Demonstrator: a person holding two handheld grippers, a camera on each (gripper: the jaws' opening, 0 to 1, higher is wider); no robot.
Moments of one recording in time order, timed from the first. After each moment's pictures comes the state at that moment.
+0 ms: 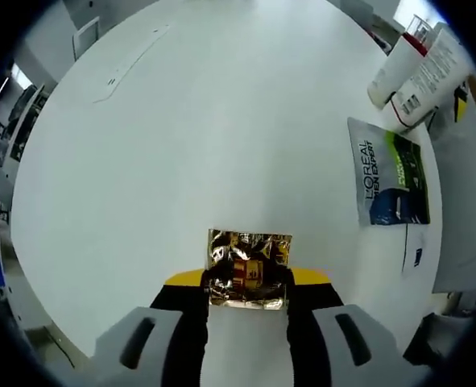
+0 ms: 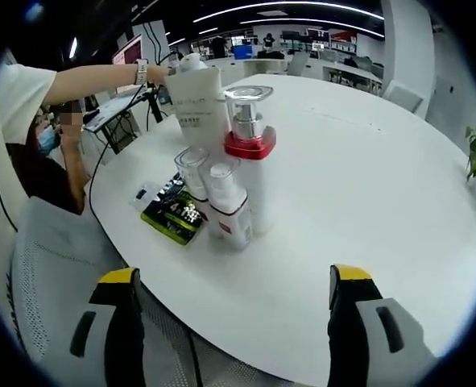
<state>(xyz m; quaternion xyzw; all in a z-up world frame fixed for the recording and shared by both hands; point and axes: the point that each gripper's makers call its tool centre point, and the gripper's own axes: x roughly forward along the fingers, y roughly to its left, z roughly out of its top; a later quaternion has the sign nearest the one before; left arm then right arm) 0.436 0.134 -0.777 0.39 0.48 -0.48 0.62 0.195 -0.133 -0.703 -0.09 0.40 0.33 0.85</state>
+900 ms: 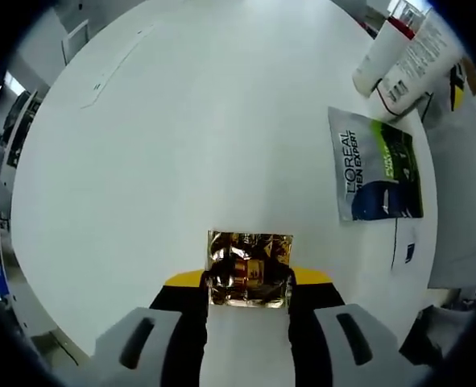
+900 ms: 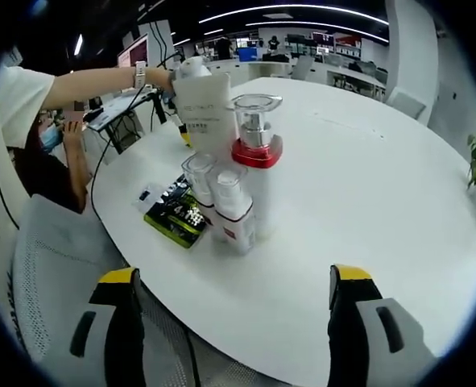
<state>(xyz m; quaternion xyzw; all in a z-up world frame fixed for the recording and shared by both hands) 0.409 0.132 -0.775 0.41 0.48 -0.49 0.60 0.196 -0.129 -0.698 -0.10 0.39 0.34 0.85</state>
